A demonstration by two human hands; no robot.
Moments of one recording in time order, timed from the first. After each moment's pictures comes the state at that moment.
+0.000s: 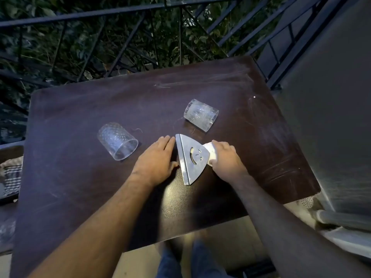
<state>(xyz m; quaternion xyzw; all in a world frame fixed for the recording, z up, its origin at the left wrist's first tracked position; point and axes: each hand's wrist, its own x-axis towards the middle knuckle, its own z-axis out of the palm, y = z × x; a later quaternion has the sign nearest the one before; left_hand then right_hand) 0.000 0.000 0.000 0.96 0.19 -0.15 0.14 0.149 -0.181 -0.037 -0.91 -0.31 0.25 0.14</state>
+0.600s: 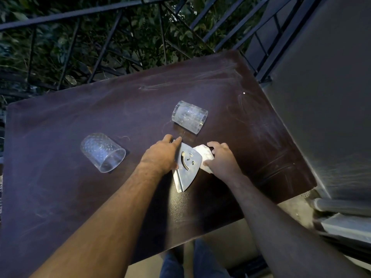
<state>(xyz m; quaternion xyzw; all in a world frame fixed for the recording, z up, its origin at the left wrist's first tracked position) 0.070 0.001 -0.012 0.92 0.20 -0.27 0.18 0.163 -0.179 -0.051 -0.91 -0.17 0.29 0.25</state>
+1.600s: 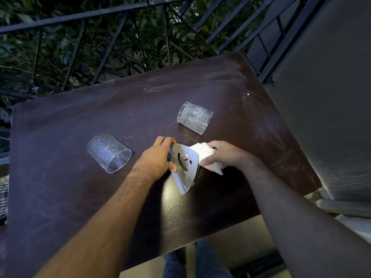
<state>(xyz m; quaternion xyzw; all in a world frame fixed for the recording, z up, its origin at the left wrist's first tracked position) 0.036 0.023 -0.021 0.90 0.25 -0.16 0.31 0.198 -0.162 -0.035 -0.79 -0.14 0.51 0.29</state>
